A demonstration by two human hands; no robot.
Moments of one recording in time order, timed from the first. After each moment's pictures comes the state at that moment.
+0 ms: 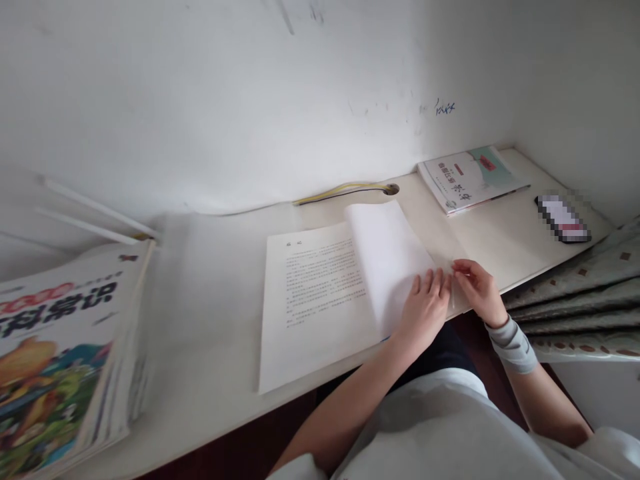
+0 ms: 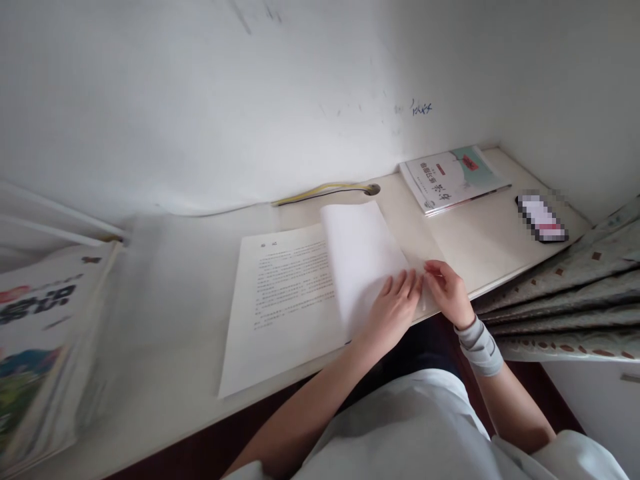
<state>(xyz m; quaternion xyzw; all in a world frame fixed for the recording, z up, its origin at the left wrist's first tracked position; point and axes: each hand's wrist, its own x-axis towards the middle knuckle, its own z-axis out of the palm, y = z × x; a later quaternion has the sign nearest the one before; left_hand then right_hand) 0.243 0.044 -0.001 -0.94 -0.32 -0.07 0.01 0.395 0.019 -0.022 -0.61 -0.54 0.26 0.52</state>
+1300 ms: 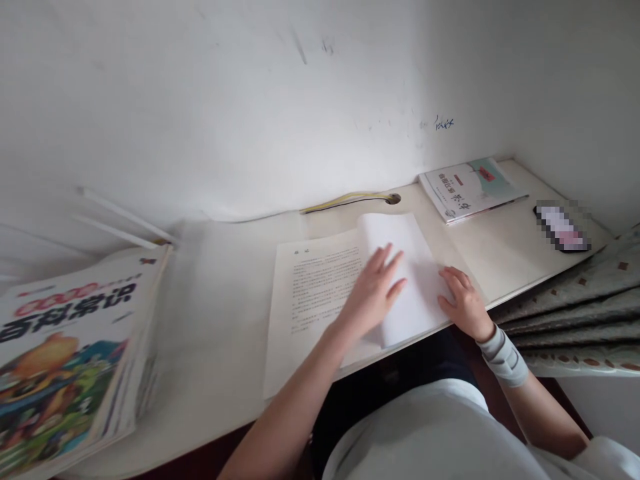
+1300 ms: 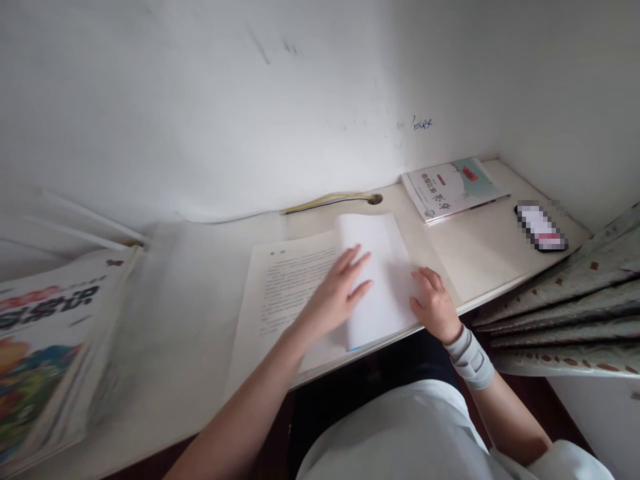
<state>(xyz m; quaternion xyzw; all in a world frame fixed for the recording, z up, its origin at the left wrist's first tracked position) 0.169 0.095 0.043 -0.89 -0.39 -0.18 -0.16 0.383 0.021 -0.035 -0.62 -0.69 0.08 0.36</state>
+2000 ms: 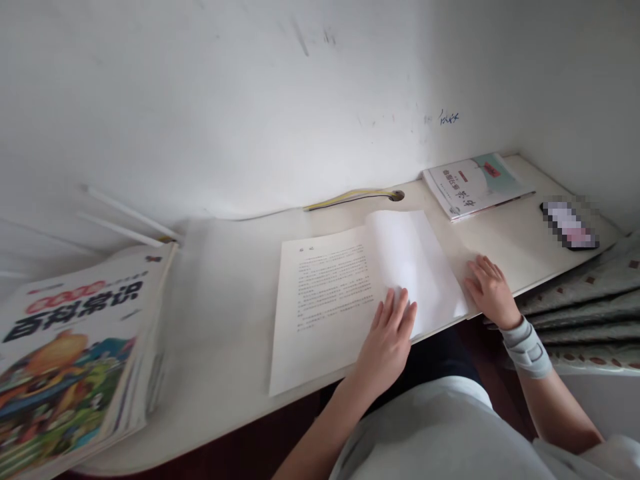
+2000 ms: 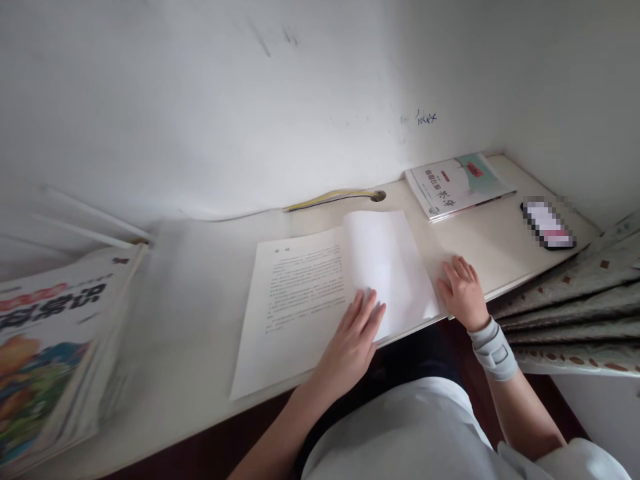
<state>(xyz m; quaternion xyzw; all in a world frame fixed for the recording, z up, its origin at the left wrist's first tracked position) 0.155 0.021 -0.005 -0.93 -0.34 -0.14 -0.05 0.430 0.021 -0.040 -0.69 -0.67 -0.03 0.26</state>
